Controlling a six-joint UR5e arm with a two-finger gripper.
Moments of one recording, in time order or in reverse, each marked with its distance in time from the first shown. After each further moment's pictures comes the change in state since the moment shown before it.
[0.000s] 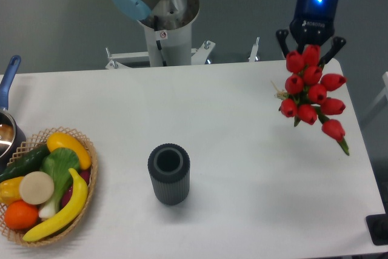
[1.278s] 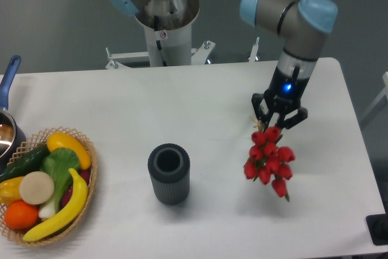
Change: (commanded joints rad) arm -0.207 -0.285 0.034 0.003 0.293 0.000
